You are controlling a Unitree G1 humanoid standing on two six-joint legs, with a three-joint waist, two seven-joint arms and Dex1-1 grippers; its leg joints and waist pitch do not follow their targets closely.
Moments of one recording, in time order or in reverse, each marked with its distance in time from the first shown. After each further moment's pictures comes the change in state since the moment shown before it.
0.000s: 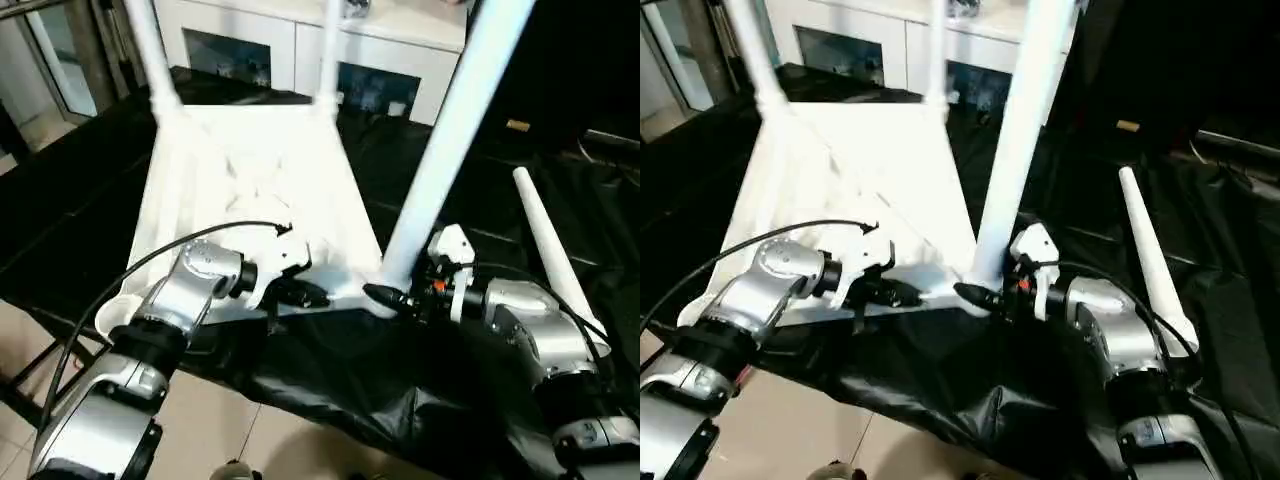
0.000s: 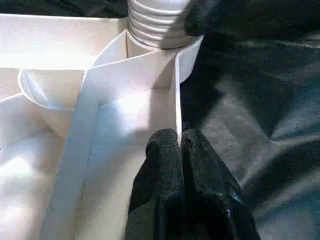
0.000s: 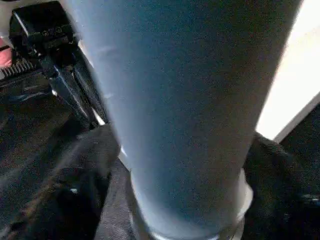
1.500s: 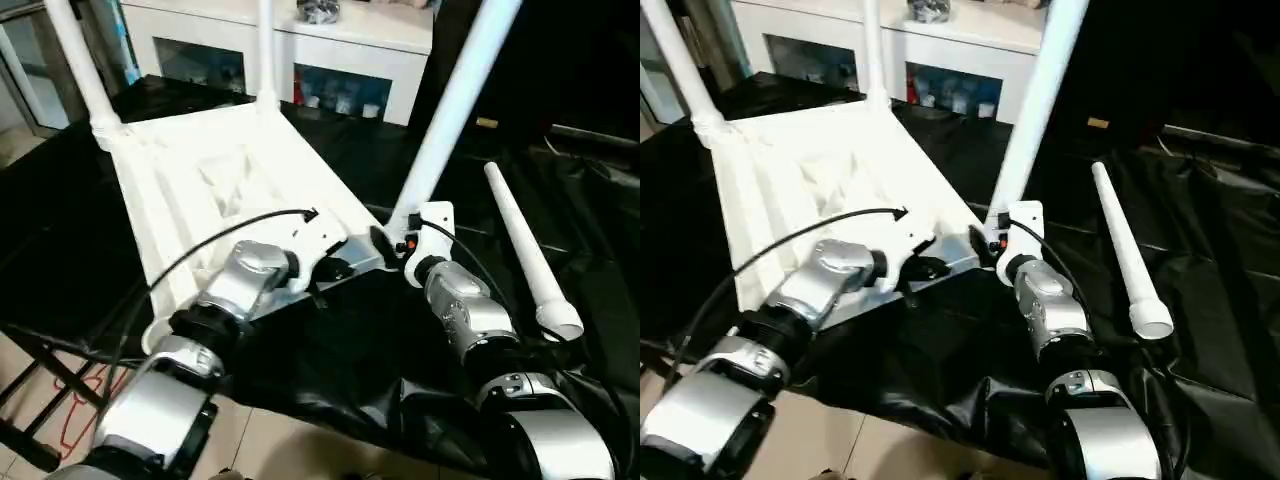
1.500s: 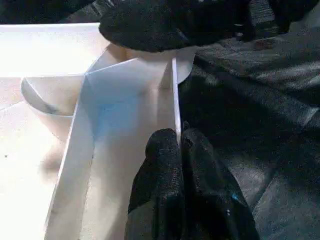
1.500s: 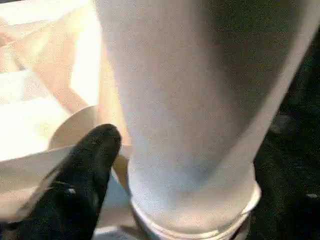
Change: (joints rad) left arm -0.121 -0.191 0.044 0.205 0.069 0.071 0.406; right arm -0.223 0.270 -0.156 0.385 -0.061 -0.080 -0.699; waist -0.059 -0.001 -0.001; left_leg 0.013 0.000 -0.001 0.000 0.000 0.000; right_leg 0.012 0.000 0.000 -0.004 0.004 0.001
